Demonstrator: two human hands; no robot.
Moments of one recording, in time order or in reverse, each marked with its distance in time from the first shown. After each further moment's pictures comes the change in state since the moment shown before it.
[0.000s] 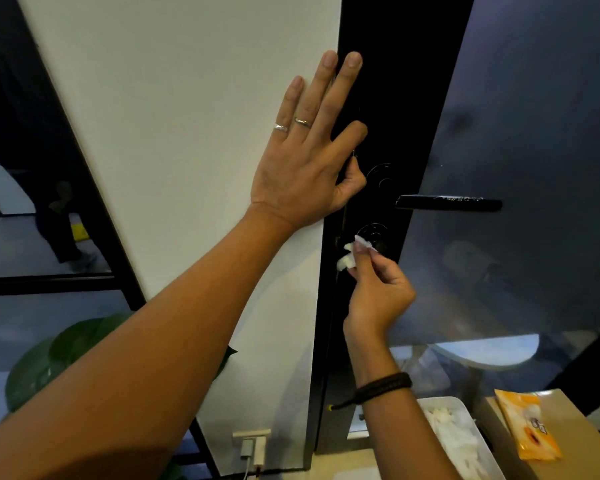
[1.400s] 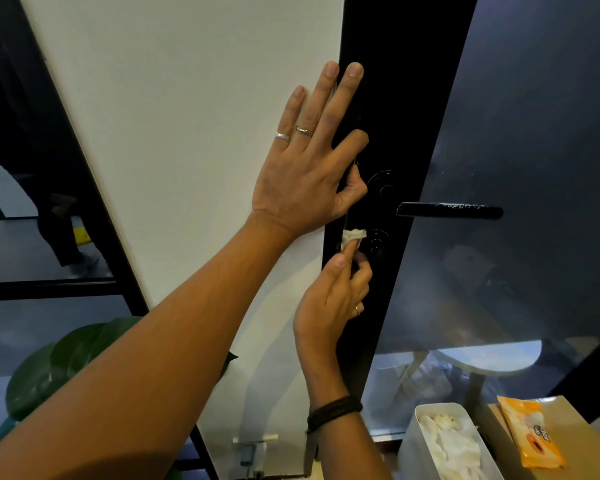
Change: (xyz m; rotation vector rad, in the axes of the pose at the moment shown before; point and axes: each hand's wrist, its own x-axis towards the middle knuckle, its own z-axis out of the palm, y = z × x) left_hand 0.000 0.000 0.003 -0.014 0.030 0.002; right_hand -0.053 0.018 0.030 -0.538 -0.116 -0.273
